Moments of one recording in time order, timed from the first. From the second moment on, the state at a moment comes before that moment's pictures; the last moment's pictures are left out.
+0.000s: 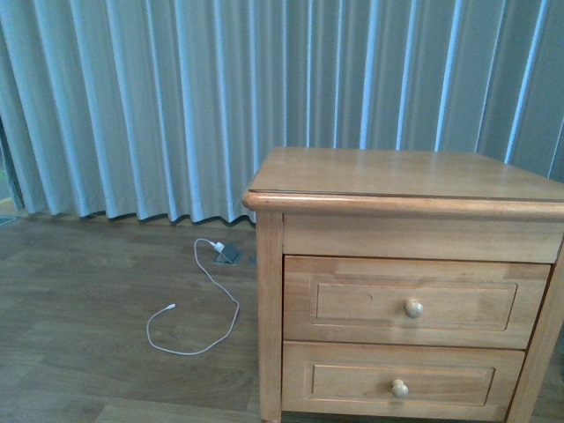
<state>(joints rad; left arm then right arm) 0.00 0.00 0.01 0.00 0.00 0.00 0.00 0.65 0.20 0.45 0.00 0.03</state>
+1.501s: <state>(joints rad) 0.00 0.00 0.01 0.00 0.00 0.00 0.00 0.00 0.01 0.00 0.00 0.00</state>
